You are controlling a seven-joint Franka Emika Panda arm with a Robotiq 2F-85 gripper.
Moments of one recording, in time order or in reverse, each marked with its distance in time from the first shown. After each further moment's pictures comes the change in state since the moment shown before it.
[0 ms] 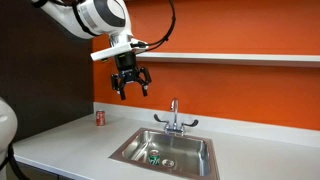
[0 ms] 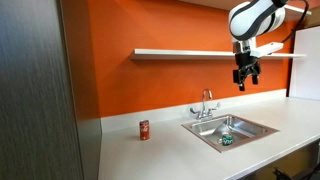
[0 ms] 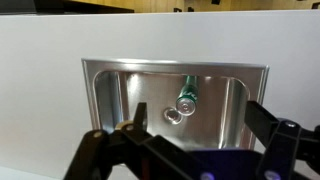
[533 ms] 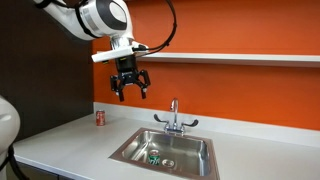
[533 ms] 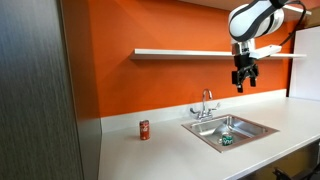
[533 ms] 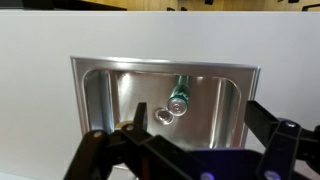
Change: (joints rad) arm 0.032 0.020 -0.032 0.000 0.026 0.015 -0.030
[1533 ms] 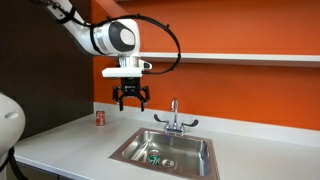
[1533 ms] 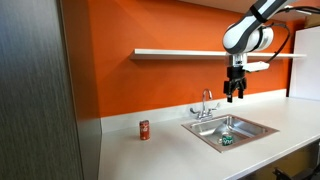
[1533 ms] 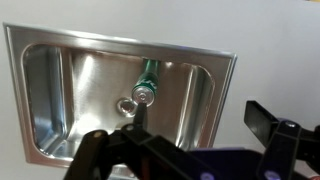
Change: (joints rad) arm 0.068 0.172 -0.084 0.000 0.128 0.178 -0.157
